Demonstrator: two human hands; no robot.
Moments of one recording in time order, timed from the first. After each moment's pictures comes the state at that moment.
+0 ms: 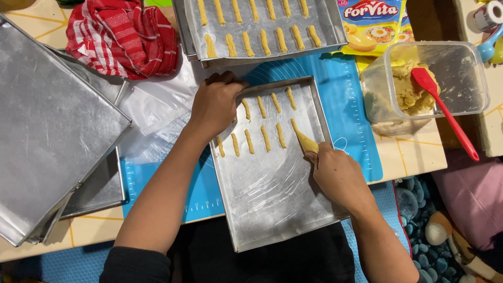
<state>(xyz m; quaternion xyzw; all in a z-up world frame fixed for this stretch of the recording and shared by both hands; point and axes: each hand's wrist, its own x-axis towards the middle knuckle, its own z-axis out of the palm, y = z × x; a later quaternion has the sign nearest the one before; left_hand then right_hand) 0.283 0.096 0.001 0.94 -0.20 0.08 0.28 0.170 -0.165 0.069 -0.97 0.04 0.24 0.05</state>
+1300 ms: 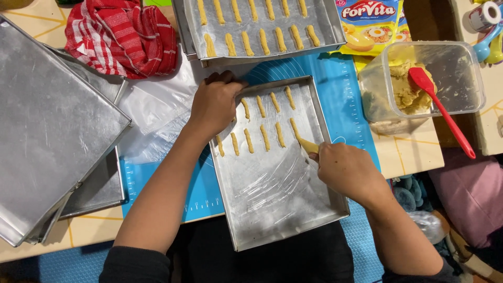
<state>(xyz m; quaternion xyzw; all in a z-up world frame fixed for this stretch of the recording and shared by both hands) 0.285 0.096 -0.003 0.93 -0.21 0.10 0.27 0.184 -0.169 0.091 -0.95 -0.03 0.30 -0.05</state>
